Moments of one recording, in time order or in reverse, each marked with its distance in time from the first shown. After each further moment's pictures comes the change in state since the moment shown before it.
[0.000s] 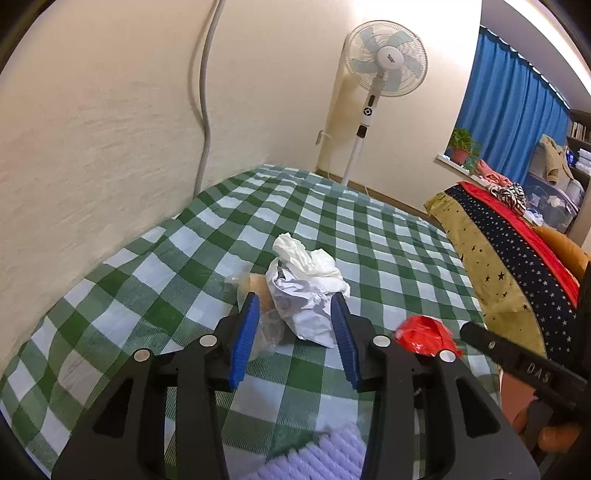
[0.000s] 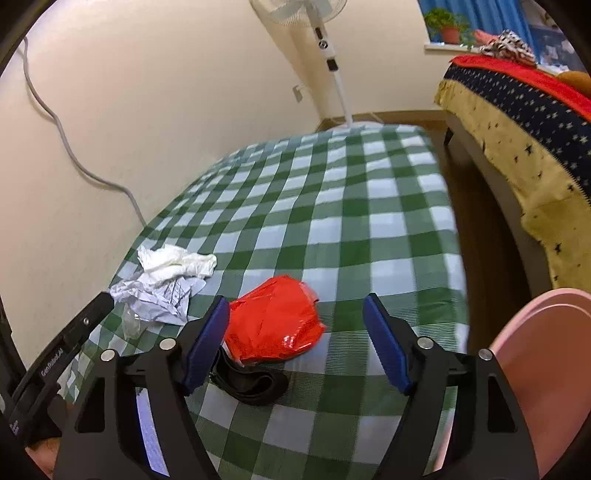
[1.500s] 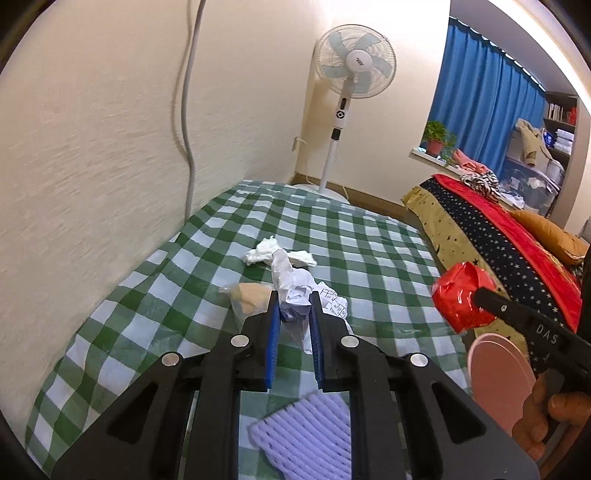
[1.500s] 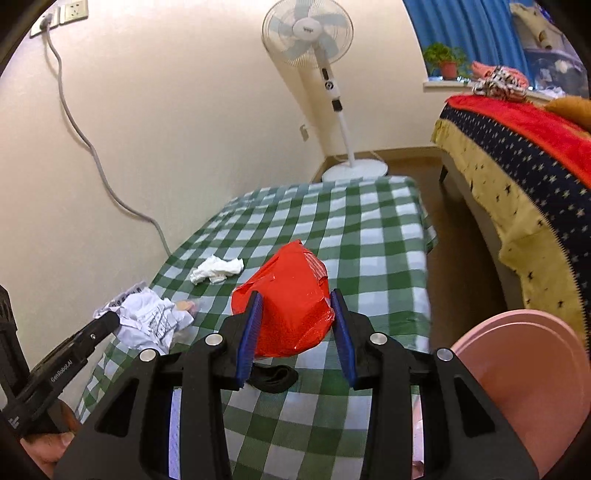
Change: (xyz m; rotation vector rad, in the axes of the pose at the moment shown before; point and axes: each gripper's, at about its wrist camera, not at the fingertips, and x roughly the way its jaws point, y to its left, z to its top) left arm -0.062 -0.017 0.013 0.098 -0.007 -0.063; right arm -0.088 0.008 0.006 -0.034 -0.154 -0.001
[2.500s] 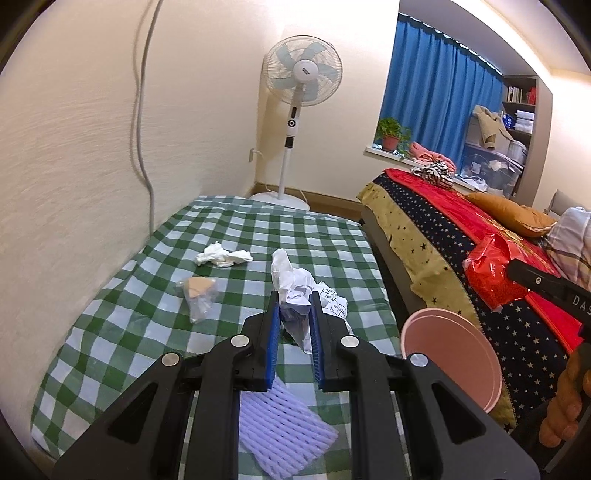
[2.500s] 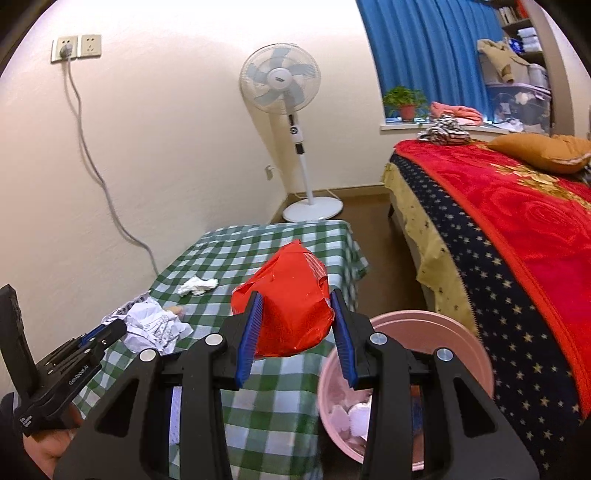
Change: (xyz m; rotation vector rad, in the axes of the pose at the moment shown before) left arm -0.070 -0.060 -0.021 0.104 -0.030 -0.110; right arm -0.154 -0.024 -0.012 -0.006 -0.133 -0.159
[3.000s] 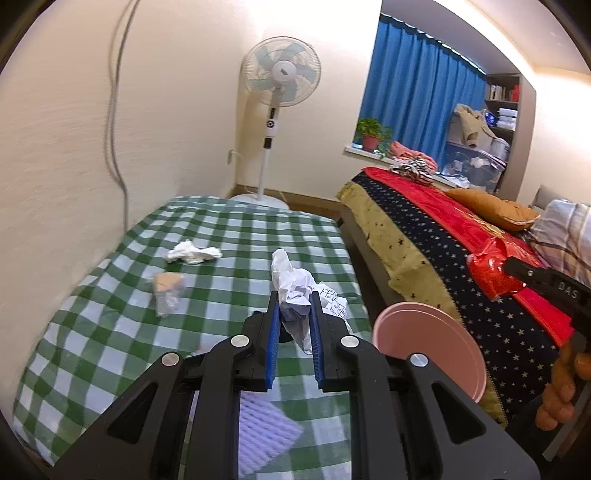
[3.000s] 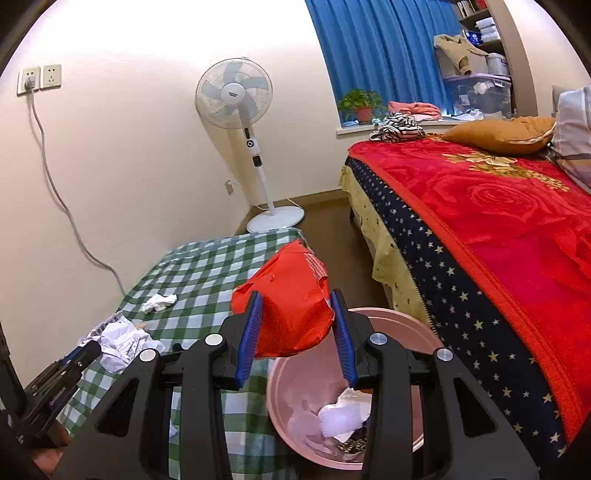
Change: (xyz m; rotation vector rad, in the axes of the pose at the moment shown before) left arm 0.001 -0.031 -0.013 0.029 -0.011 -0.070; right arm -0.014 -0.053 -0.005 0.087 -0.041 -0.111
